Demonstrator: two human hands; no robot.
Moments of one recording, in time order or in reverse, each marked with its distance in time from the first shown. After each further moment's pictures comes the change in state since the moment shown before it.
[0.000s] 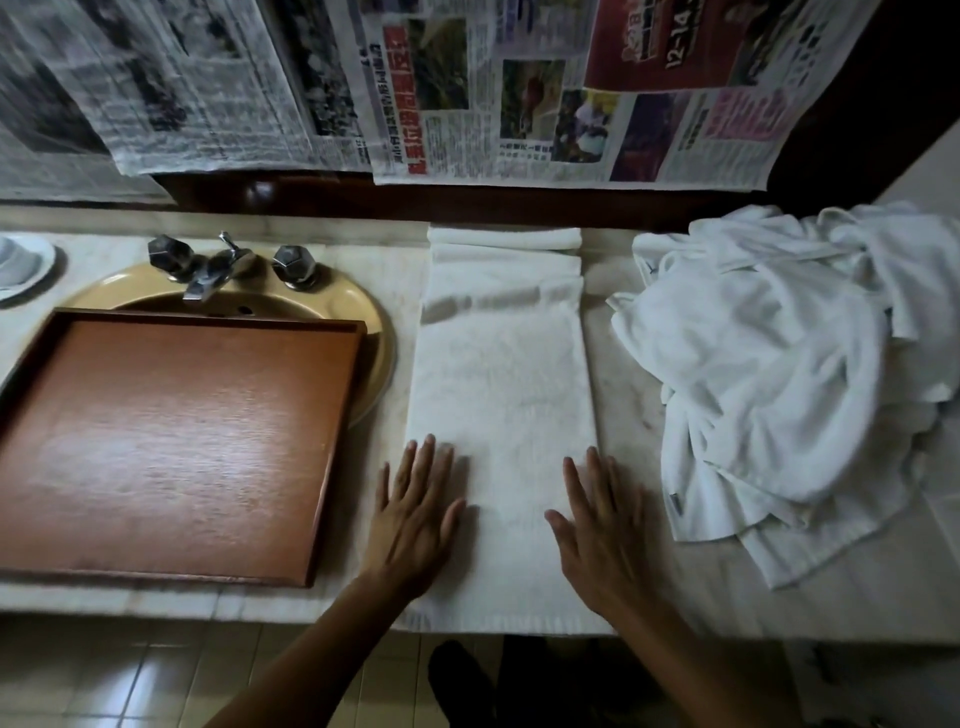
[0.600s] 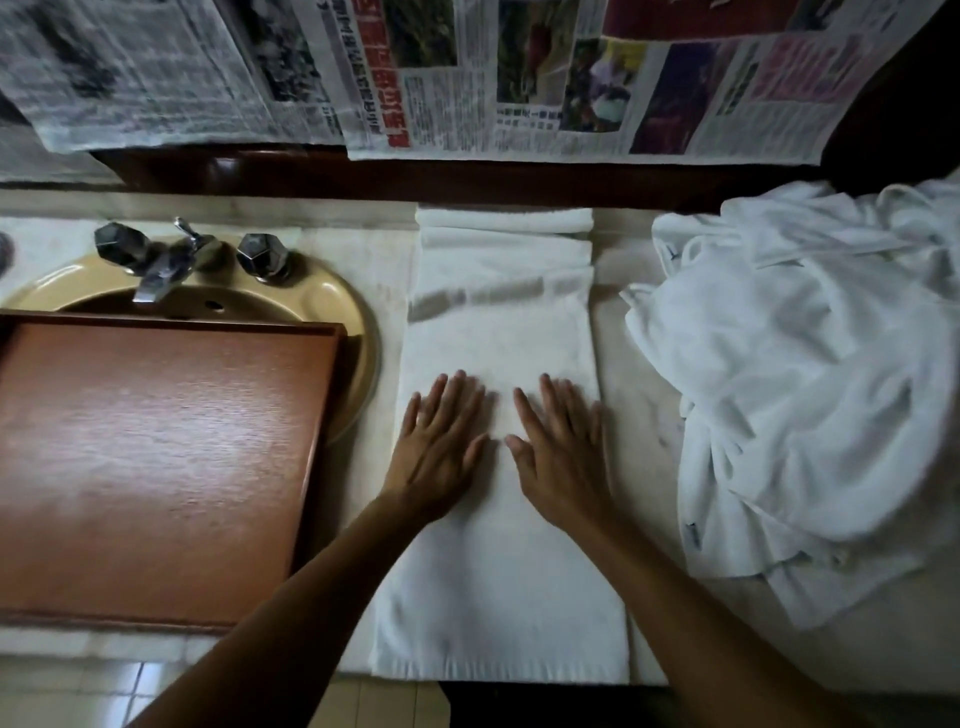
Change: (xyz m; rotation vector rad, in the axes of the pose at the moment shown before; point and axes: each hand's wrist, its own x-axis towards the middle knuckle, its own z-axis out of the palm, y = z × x) left_hand 0.127 -0.002 0.001 0.043 -0.100 0.094; right_hand 0.136 -0.021 0.007 0.038 0.016 -0.115
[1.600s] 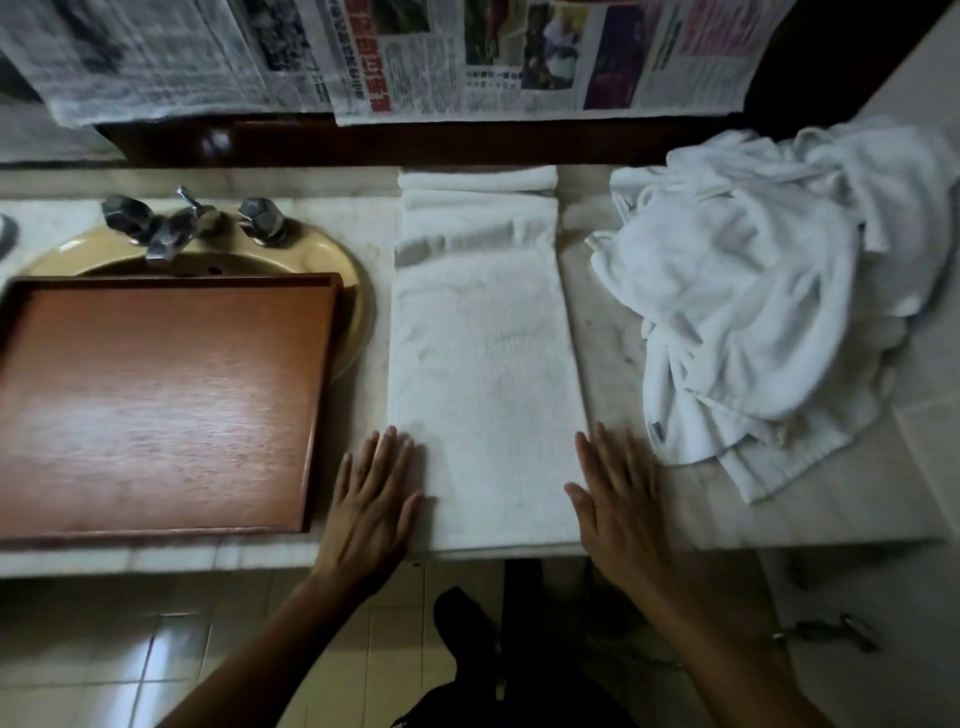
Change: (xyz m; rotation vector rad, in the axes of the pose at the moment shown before) left_hand -0.190 -0.006 0.005 -0.076 0.059 -0.027; right_hand -0.192 0.023 -0.018 0.032 -0.062 0.144
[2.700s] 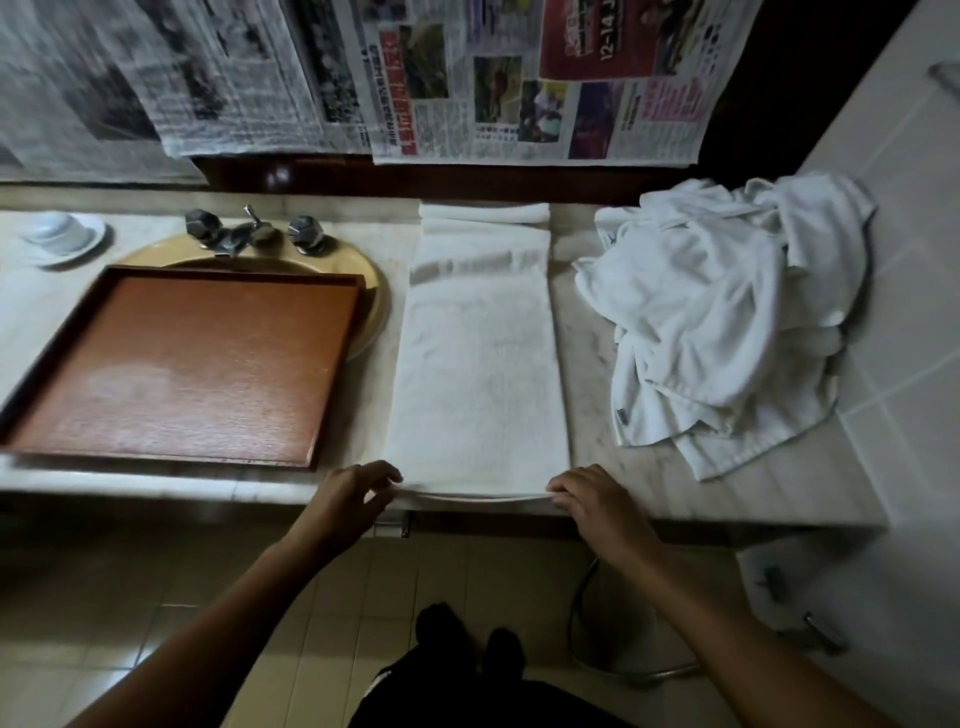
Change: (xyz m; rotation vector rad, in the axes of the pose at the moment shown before) left_hand -0.047 0.016 -0.035 -0.255 -0.045 -0.080; right_hand -0.037 0.019 -0.032 0.381 -0.056 -0.250
